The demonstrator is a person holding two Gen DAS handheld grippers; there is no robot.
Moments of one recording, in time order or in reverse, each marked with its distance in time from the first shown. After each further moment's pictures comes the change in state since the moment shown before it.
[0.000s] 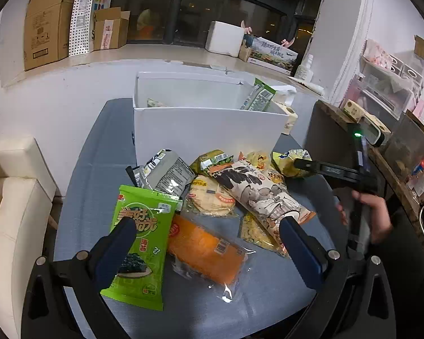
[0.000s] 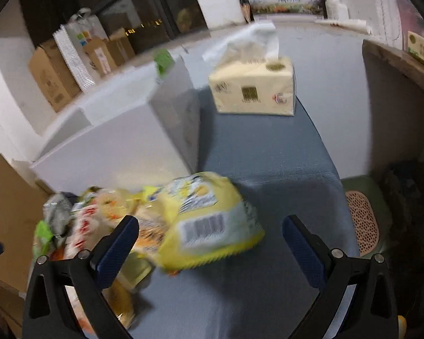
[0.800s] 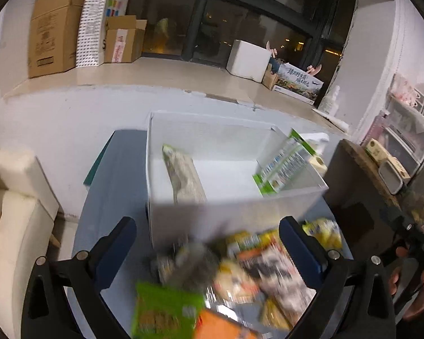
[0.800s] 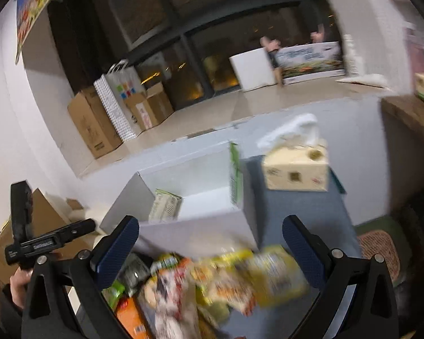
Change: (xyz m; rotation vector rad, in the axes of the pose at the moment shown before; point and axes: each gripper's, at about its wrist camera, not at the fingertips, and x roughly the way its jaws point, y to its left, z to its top) left arm 0.041 0.035 0.095 -0.086 -0.064 0.043; right arm -0.119 0.051 0.009 0.022 -0.319 0.129
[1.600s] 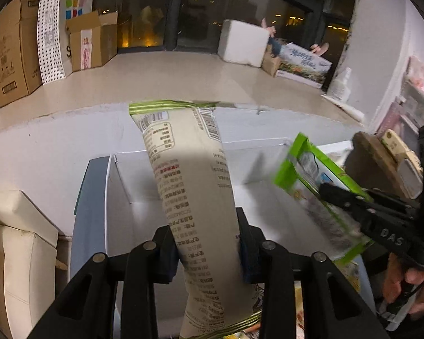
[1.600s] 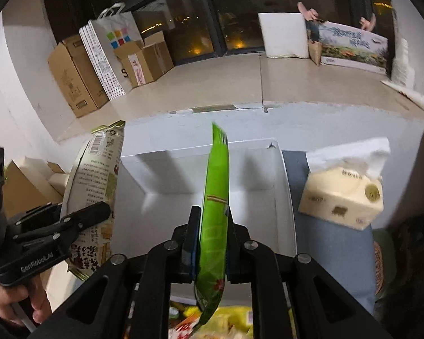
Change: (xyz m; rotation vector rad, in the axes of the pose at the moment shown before) left arm 0.123 -0.014 0.116 0.102 0.117 0.034; right arm 0.180 0.062 0.091 -0.172 0.281 -0.065
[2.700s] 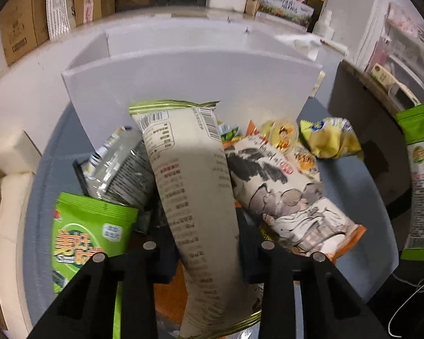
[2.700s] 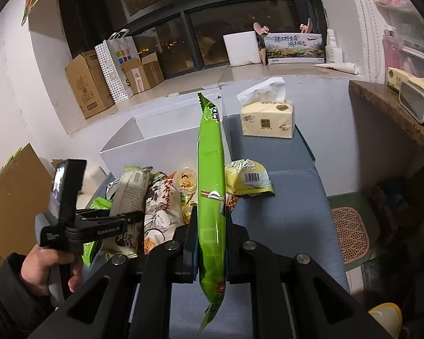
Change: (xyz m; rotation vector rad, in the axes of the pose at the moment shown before) left arm -0.040 -0.068 -0.207 0.036 0.105 0.030; right arm -0.187 -0.021 -0.228 0.071 -0.158 -0.027
